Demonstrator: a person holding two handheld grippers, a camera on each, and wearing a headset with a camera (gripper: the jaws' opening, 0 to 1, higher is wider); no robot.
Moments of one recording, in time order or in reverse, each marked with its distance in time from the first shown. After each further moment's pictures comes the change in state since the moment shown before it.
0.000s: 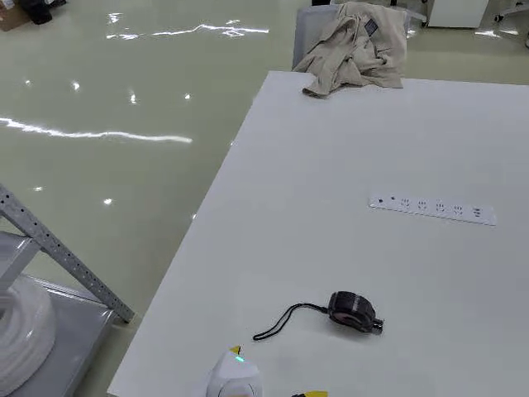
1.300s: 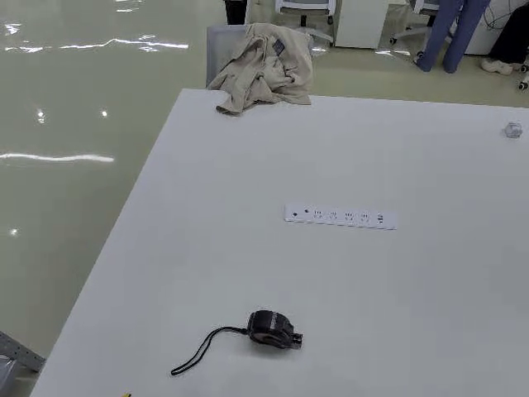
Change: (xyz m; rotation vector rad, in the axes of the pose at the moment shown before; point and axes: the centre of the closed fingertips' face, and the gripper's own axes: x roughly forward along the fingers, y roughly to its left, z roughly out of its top) left arm -0.019 0.015 0.000 0.008 0.018 0.006; right arm -0.008 -0.014 -0.009 0.055 0.014 -0.043
